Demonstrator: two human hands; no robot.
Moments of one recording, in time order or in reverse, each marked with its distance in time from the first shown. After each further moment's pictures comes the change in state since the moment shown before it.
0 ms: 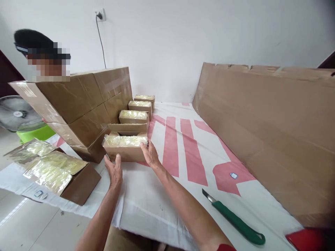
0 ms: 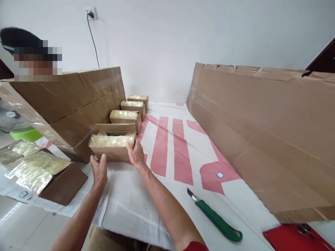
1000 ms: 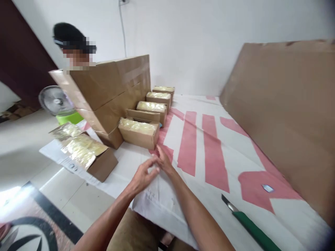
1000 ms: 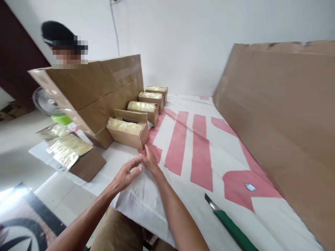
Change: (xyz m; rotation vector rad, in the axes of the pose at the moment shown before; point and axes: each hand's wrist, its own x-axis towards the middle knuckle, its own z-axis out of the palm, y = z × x) left_hand -0.071 0.058 -0.019 -0.034 -0.518 0.030; right_hand -0.026 0.081 0.022 0.001 -0.217 -0.057
